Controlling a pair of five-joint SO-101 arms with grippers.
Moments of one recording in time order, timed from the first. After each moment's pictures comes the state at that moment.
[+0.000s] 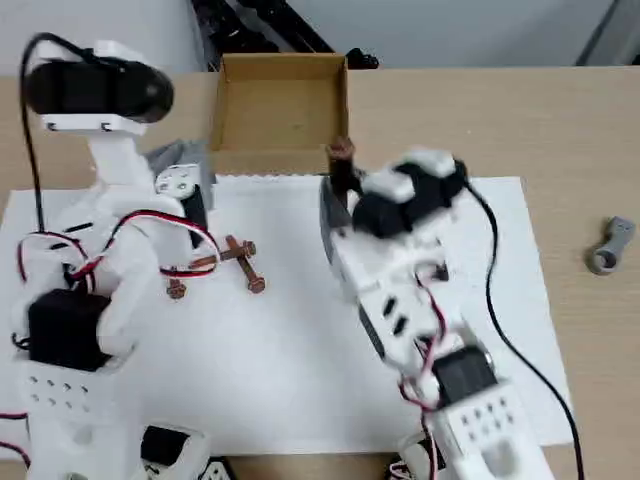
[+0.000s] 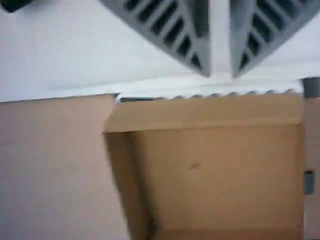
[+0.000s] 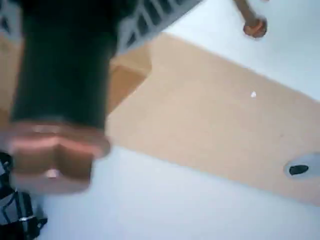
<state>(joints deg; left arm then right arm) 5.6 -40.3 6.9 74.9 12.4 -28.0 -58.0 51.1 22.1 -6.1</state>
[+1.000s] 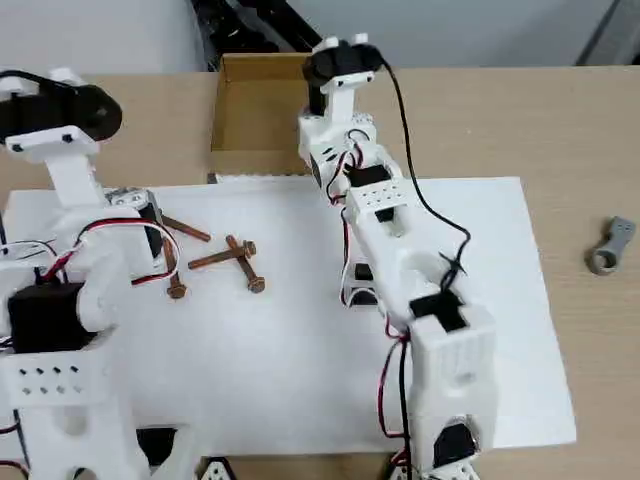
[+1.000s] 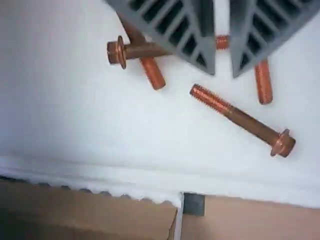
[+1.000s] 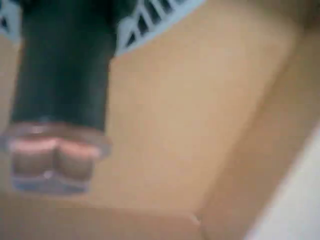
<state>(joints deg) -7.6 -40.4 13.8 82.3 11.6 -20.3 32.8 -10.6 11.3 -10.6</state>
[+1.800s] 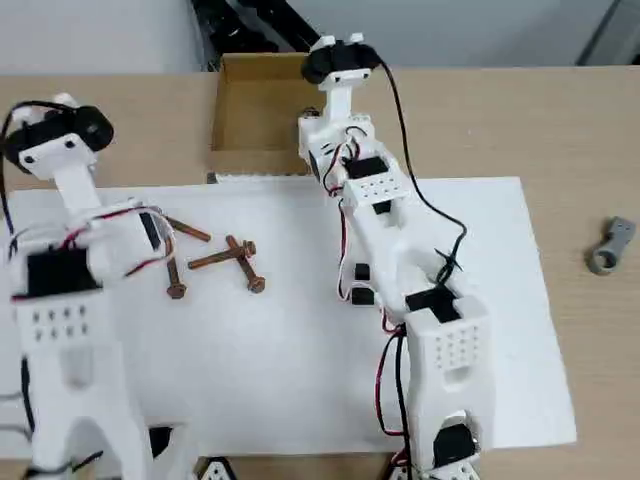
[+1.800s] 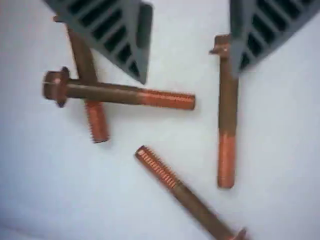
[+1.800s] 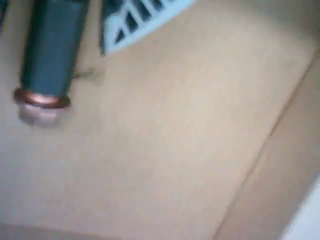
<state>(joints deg) -13.2 -28.8 20.7 80.4 20.0 -20.2 31.3 -15.8 23.1 -10.8</state>
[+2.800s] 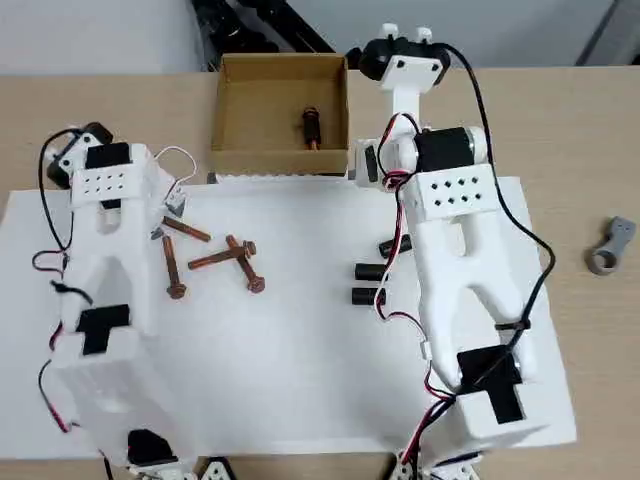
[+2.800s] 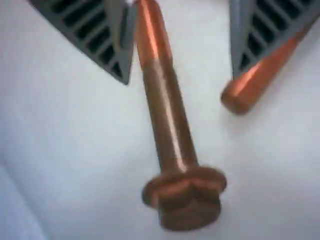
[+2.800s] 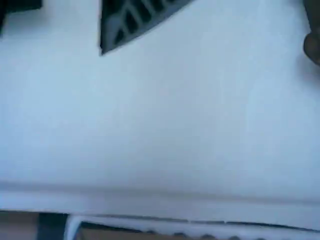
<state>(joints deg) -12.6 25.6 -11.7 80.2 51.5 -14.7 4.5 -15.9 77.8 -10.9</state>
